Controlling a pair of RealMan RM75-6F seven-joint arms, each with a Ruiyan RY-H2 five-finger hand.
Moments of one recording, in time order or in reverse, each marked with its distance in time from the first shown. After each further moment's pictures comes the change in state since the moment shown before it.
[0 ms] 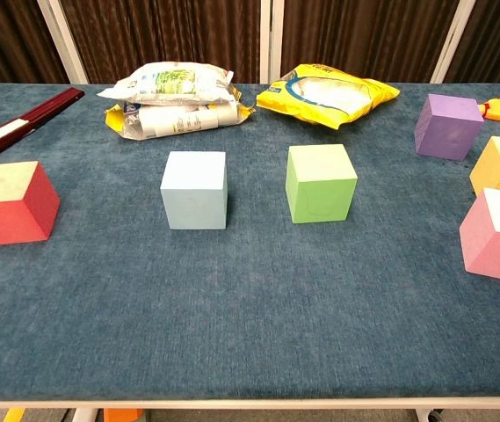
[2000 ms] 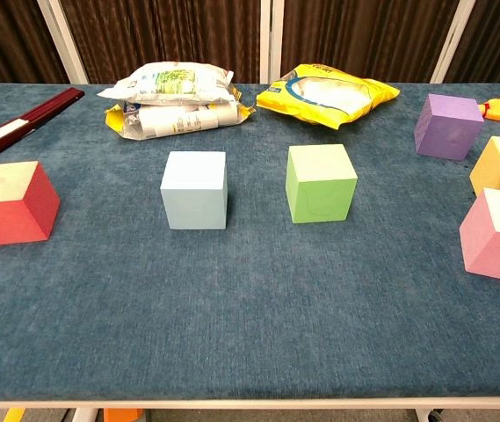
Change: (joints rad) left arm -0.027 -0.021 0.006 0.058 0.000 -0.049 -0.095; right arm 0.212 -0.027 0.045 -0.263 0.209 -0.306 -0.375
